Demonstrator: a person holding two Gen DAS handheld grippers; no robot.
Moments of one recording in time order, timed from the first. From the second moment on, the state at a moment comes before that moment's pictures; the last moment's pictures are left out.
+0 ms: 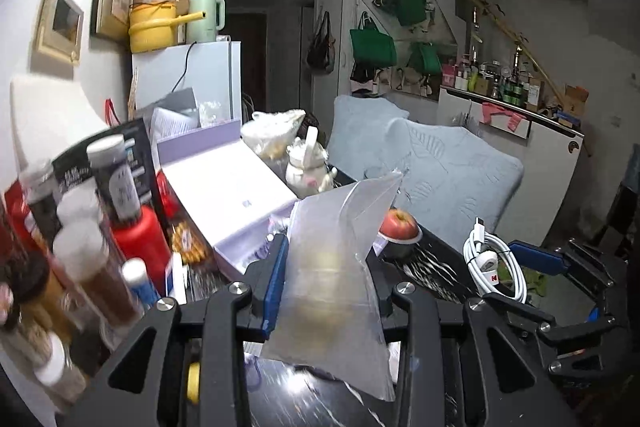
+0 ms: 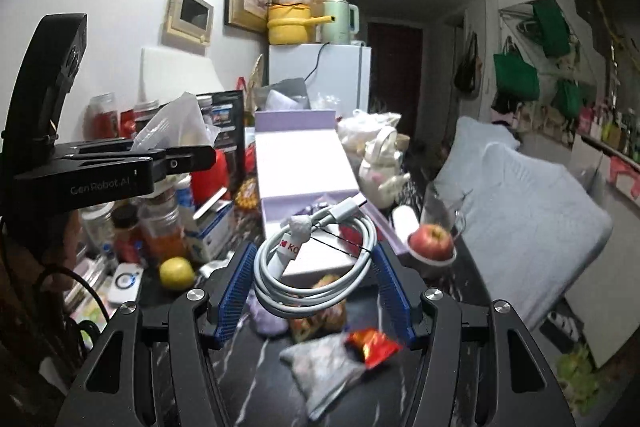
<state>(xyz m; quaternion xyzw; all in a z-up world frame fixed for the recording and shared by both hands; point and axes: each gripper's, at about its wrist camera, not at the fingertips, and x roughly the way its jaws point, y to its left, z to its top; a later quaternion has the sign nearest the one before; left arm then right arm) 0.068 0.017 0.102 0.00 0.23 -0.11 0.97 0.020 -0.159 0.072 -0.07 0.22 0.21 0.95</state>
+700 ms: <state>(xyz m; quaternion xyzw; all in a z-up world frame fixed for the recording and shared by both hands) 0.240 0.037 0.072 -0.01 0.24 -0.05 0.97 0.195 -0.133 0.083 -0.08 0.21 0.22 0.95</state>
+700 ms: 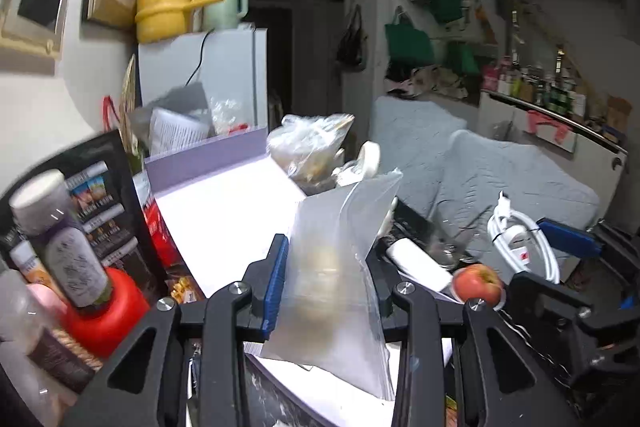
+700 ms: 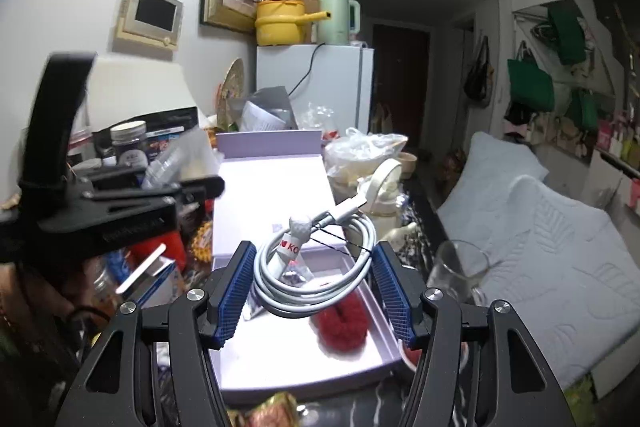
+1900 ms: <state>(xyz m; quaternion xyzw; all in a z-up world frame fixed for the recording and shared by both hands) 0.353 0.027 -0.060 0.04 0.42 -0.02 0.91 0.339 -0.120 0.000 -0.06 0.31 0.25 0.92</state>
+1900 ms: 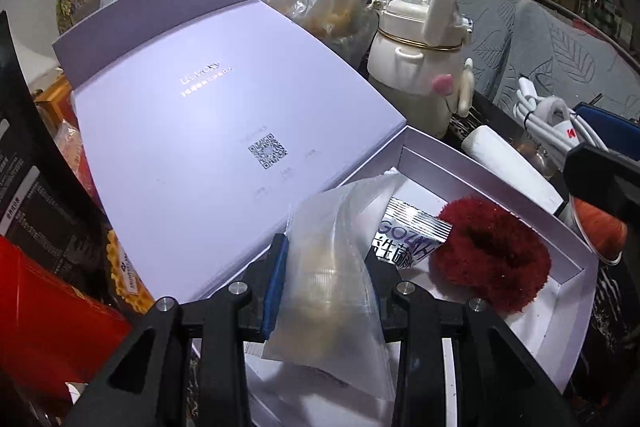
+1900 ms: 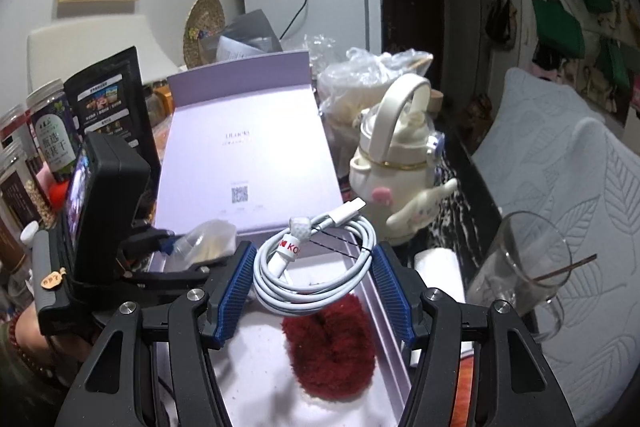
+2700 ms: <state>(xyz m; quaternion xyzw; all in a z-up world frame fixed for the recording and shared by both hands) 0.368 0.027 -0.077 0.03 0.45 -0.01 0.89 0.371 -0.108 -0.062 -0.08 0.41 0.25 0.87</state>
